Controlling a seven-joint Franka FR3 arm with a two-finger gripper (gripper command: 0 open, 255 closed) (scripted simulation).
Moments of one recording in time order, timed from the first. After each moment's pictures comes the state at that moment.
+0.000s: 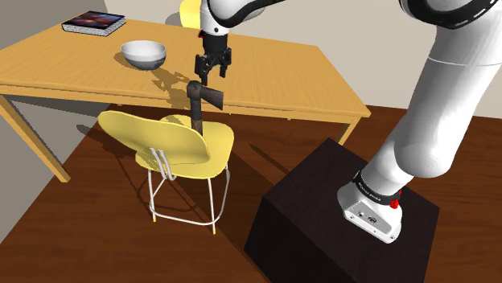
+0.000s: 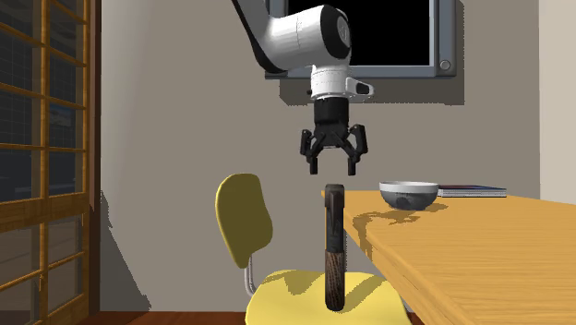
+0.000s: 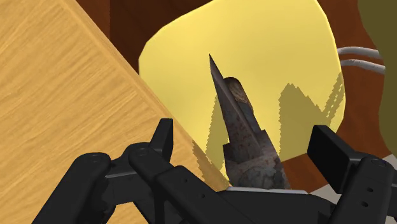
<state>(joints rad) 0.16 0.28 0.17 -1.75 -0.05 2.04 0.18</state>
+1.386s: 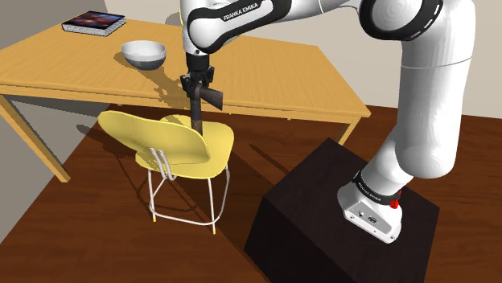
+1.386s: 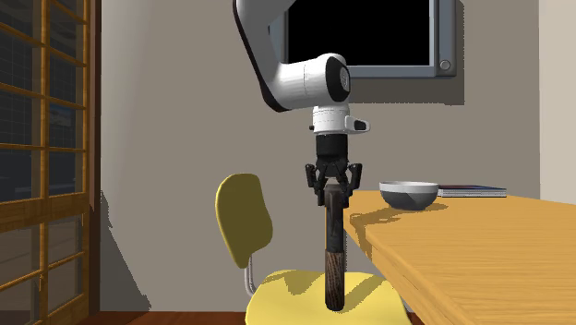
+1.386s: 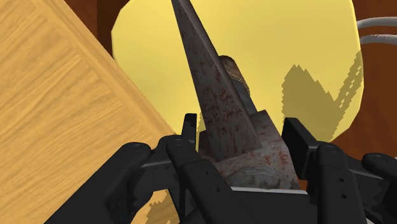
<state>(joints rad) 0.20 0.51 0.16 -1.59 -0.11 2.11 0.22</state>
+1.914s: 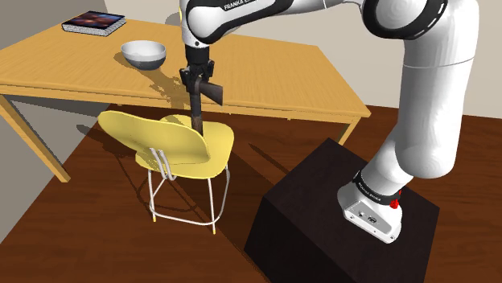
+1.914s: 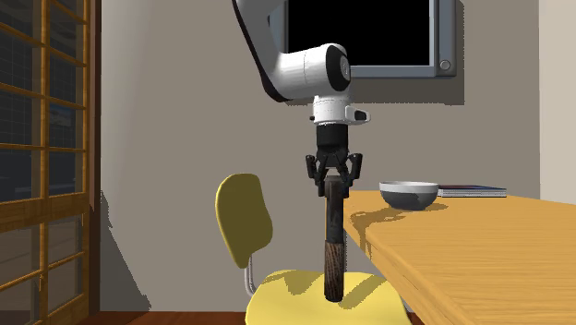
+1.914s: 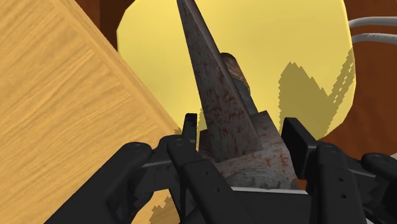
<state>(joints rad) 0.20 0.49 0.16 -1.55 -0.10 2.06 0.21</state>
